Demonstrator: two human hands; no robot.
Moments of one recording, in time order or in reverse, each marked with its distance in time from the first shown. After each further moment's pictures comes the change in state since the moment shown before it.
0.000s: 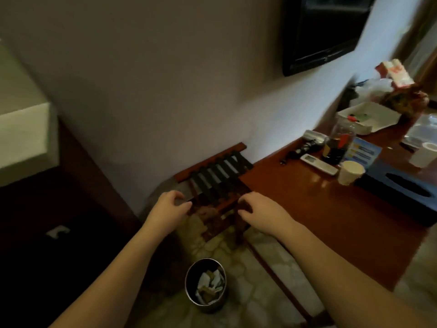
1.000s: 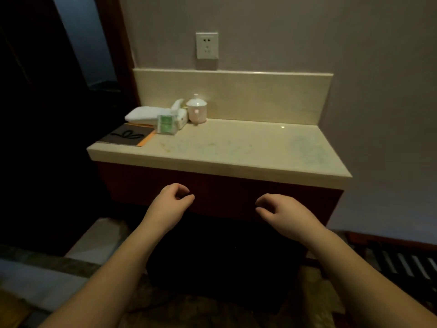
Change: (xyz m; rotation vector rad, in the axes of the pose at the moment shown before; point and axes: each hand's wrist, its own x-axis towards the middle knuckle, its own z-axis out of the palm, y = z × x) left_hand -0.209 -0.399 -0.408 -0.238 0.647 -0.356; right_hand 0.068 -0.552 0.208 -0.133 -0.232 -0.691
